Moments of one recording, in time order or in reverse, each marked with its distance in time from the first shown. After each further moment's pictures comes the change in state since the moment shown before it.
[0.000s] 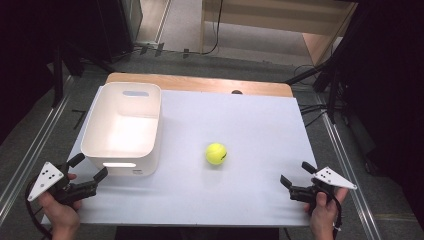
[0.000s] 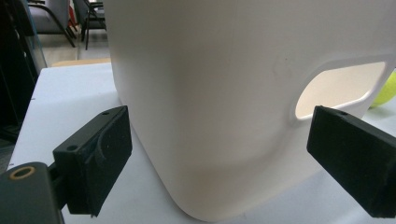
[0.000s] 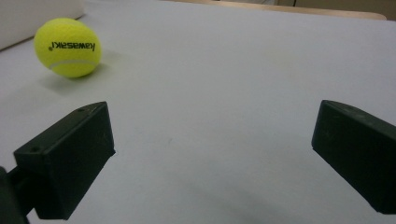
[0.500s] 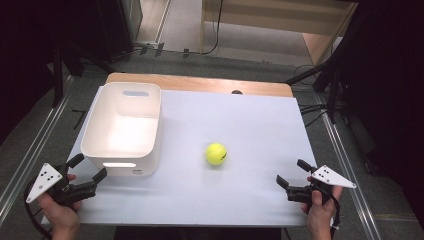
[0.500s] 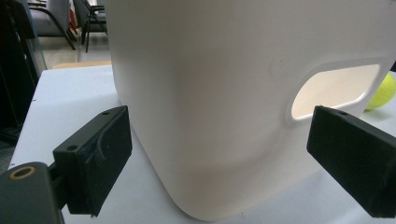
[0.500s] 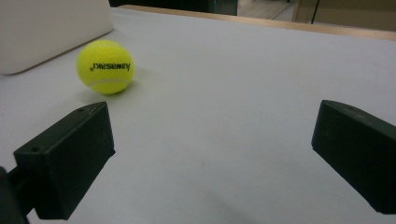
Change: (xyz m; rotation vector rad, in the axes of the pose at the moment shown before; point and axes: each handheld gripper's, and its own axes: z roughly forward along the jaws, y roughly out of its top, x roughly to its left) left arm -0.001 -0.001 -0.002 -0.013 -0.003 -0.008; right arm 0.016 0.019 -0.002 -0.025 0.067 -0.007
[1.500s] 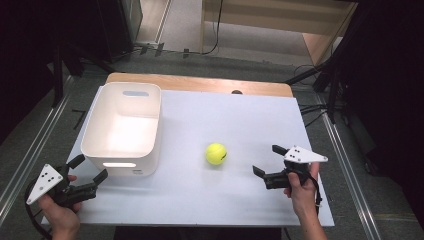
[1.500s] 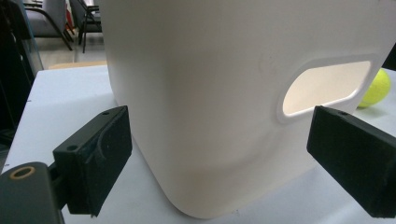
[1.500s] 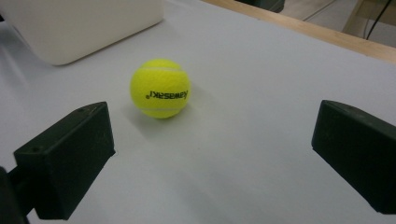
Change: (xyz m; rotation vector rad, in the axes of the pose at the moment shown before) left arm -0.002 -0.001 -0.001 0.003 -0.013 0.009; right arm 0.041 0.061 0.048 0.124 0.146 -0.141
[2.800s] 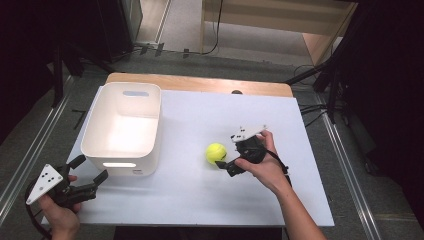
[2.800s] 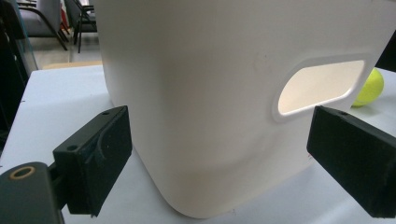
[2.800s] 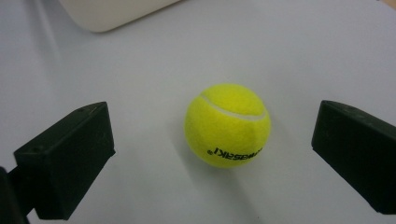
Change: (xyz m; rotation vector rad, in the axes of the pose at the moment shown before) left arm 0.000 -0.001 0.000 -0.001 -0.015 -0.003; right arm 0.039 0.068 0.089 0.294 0.181 -0.173
